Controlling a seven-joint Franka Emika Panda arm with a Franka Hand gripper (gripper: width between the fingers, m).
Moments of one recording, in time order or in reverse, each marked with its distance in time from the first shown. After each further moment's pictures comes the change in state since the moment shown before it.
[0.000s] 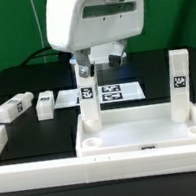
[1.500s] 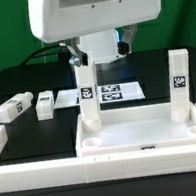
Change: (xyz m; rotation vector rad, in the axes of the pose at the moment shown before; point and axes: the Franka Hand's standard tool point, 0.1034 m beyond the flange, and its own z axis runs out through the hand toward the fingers) arm 0.007 0.005 -0.016 0.123 -0.004 0.342
